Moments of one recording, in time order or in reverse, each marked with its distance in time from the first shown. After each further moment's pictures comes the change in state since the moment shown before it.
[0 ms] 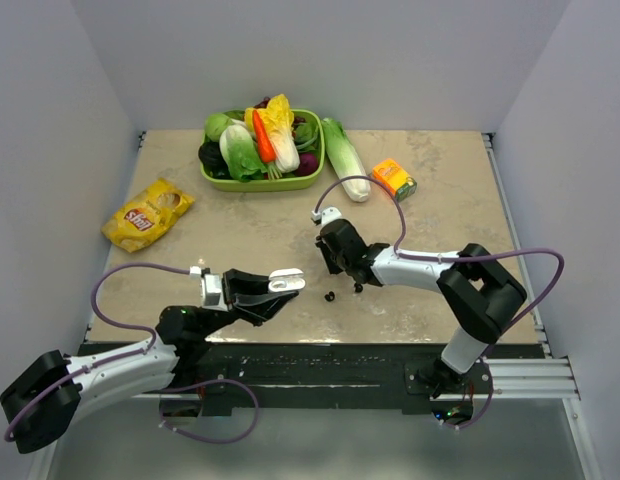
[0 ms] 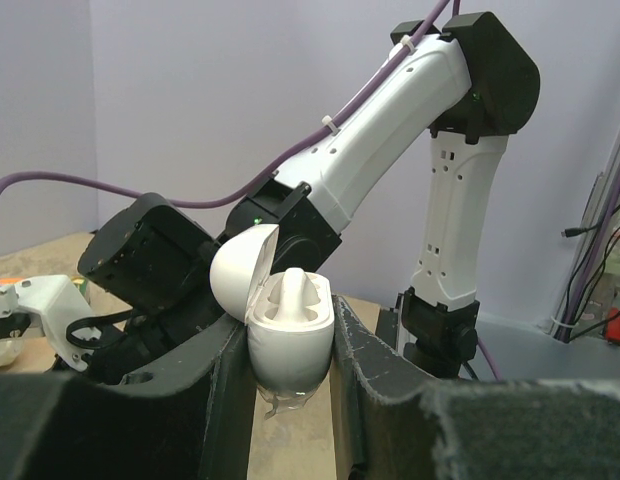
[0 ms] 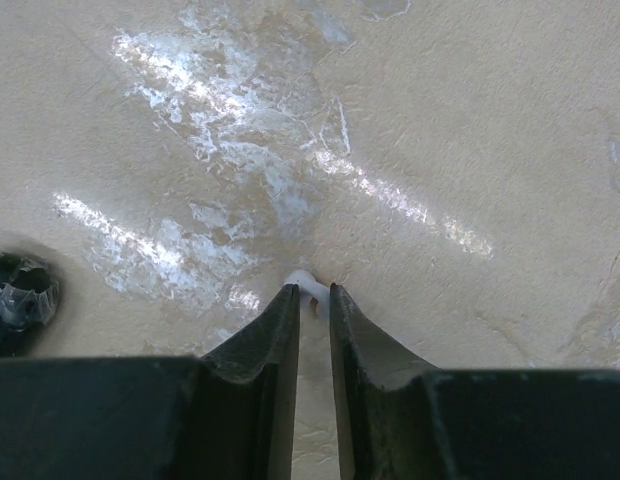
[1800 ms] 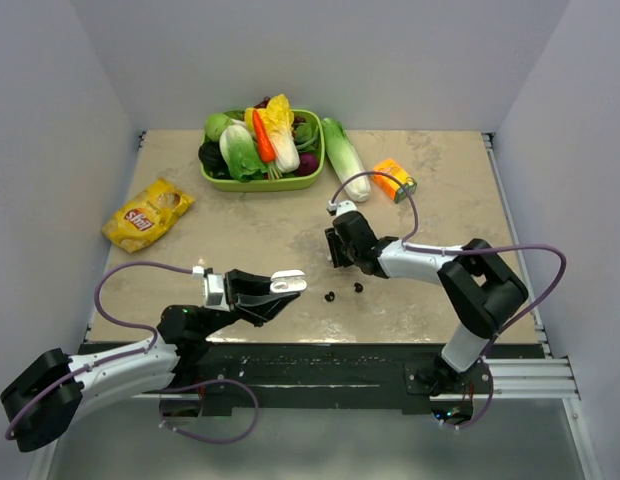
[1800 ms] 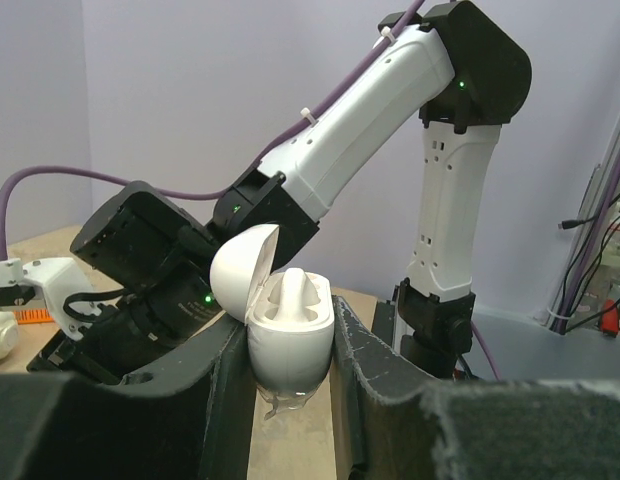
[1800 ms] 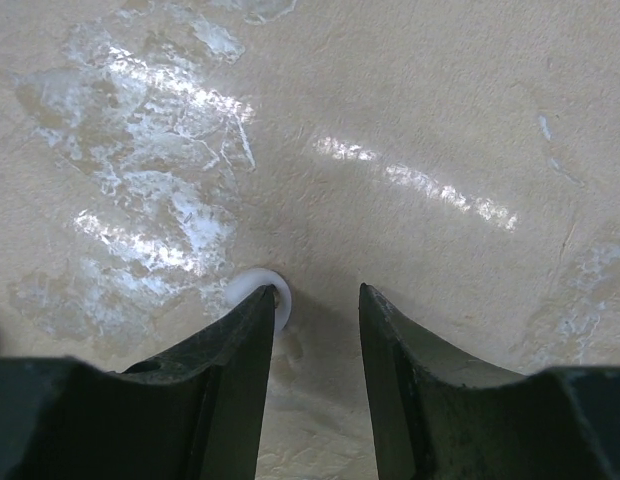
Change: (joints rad) left arm 0.000 0.014 0.000 0.000 0.013 -0.001; right arm -0.104 0.010 -0.007 0.005 -0.036 0.058
